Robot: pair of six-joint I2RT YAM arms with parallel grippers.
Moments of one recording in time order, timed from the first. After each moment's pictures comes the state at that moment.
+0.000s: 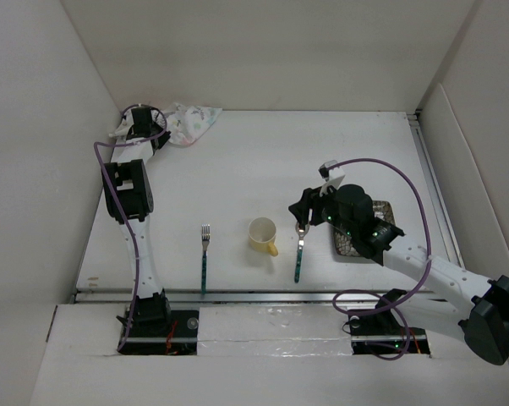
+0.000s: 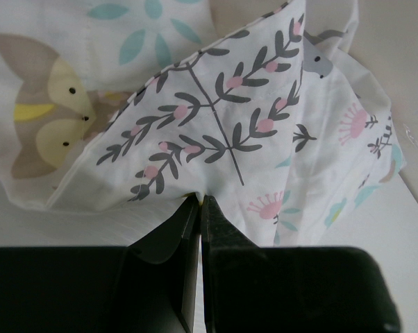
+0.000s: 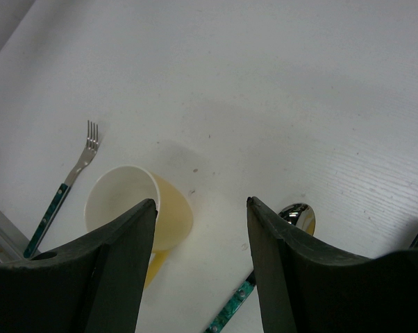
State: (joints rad) left arm 0.13 2.42 1.92 -0.13 0.03 -0.74; right arm 0.67 1.06 0.67 0.07 0.01 0.34
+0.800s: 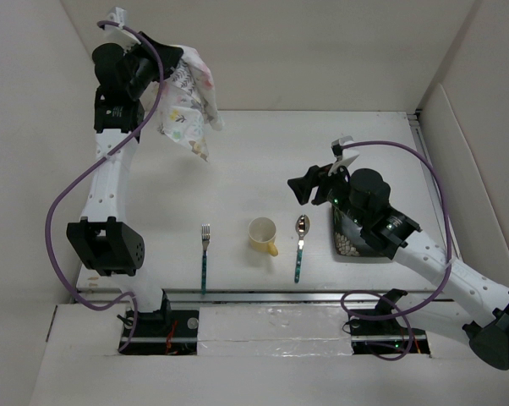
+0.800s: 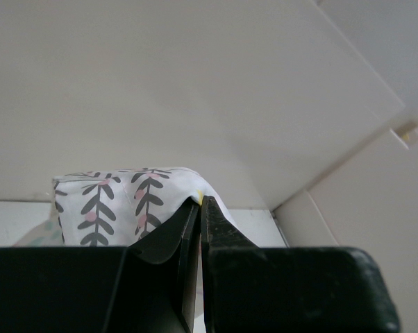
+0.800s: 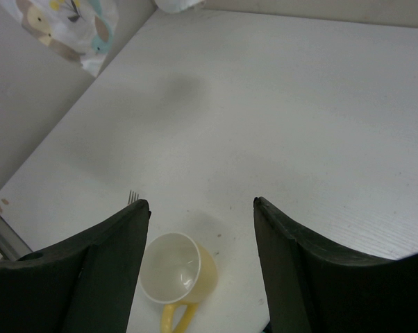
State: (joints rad) left arm 0.01 1.68 1.87 -0.06 0.35 -0.69; right arm 0.70 1.02 0.88 0.01 0.08 0.33
